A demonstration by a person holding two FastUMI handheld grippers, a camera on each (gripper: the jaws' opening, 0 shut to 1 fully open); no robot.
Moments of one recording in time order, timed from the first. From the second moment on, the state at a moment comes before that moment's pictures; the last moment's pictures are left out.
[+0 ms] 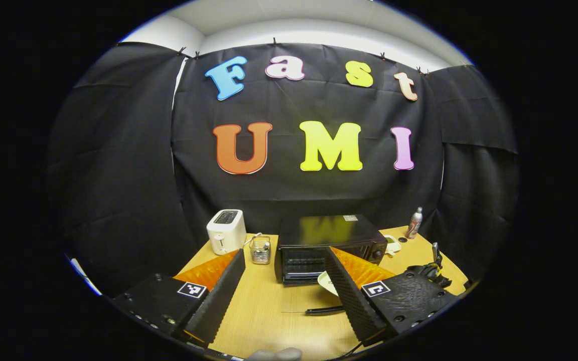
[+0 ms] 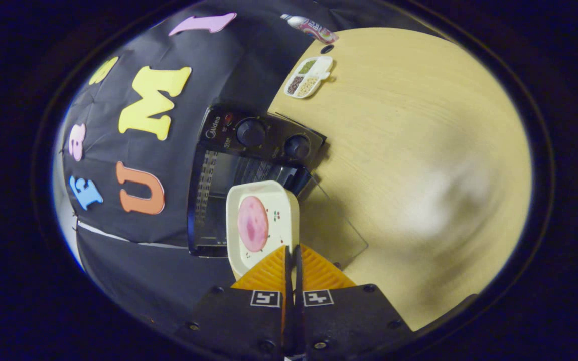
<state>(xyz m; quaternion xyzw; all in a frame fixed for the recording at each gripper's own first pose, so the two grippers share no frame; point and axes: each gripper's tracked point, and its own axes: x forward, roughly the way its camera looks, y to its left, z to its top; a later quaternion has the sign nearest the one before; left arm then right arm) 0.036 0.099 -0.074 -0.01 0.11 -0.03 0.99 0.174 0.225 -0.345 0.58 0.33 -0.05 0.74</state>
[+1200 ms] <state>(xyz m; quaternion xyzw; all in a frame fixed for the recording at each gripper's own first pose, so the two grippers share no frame) 0.029 0.133 -0.081 -0.02 0.12 0.02 0.99 0.273 0.226 -0.309 0.53 0.26 -0.01 0.81</state>
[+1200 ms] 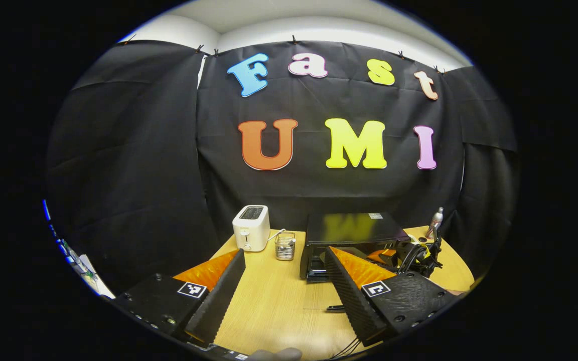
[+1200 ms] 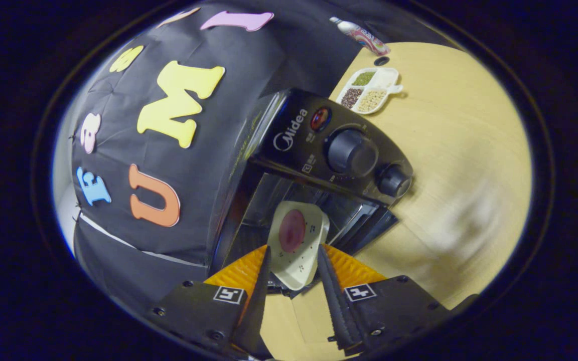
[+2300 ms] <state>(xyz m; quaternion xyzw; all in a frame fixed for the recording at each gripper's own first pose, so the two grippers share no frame) 0.042 0.041 -0.197 -0.02 0.17 -0.06 0.98 0.094 0.048 -0.244 0.15 0.22 -0.07 0.96</state>
